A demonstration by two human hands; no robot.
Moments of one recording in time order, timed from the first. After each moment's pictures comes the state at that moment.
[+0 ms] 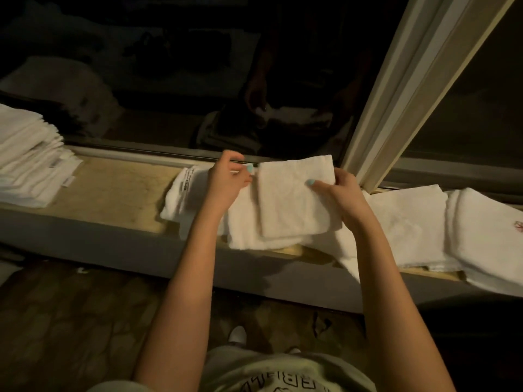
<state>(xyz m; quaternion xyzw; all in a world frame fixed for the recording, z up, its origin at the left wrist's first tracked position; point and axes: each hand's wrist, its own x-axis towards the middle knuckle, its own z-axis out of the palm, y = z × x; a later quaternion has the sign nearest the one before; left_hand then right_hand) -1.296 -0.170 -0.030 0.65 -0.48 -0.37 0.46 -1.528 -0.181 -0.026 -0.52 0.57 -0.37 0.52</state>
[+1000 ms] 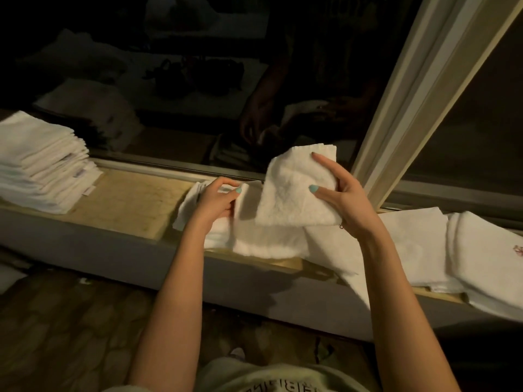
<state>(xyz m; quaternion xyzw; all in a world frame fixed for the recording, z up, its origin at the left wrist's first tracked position) -1.259 -0.152 -0.031 0.67 -0.40 -0.45 0.43 -1.518 -0.167 0.021 -0.55 0.40 -0.41 0.61</state>
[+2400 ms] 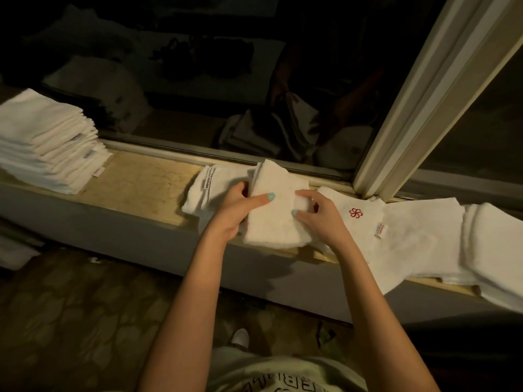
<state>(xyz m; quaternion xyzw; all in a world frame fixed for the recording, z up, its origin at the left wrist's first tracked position) -1.291 -0.117 -0.032 0.61 -0.35 -0.55 0.45 -1.479 -0.146 -0.046 -0.64 0.57 -0.26 0.45</state>
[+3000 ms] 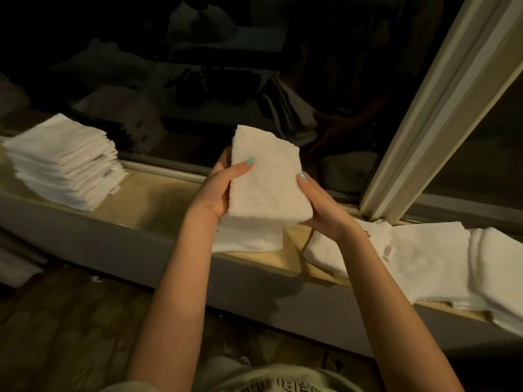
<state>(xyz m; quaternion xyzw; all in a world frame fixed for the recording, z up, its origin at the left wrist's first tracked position) -1.248 -0.137 0.041 0.46 -0.32 -0.58 0.60 -1.452 -0.186 -0.010 -0.45 0.40 -0.29 0.74</state>
